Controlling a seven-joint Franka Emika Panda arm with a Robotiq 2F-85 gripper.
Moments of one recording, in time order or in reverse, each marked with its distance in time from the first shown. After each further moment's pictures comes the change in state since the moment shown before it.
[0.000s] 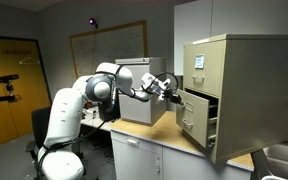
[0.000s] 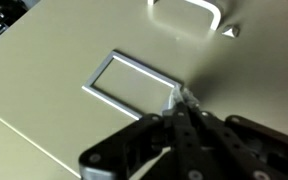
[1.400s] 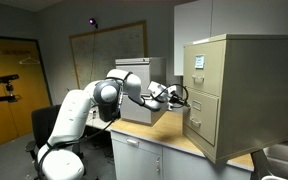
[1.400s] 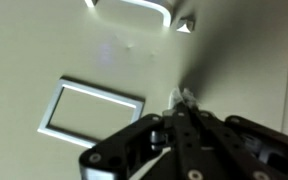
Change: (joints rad) arm 0.015 0.139 -0.152 0.048 -0.129 0.404 0.315
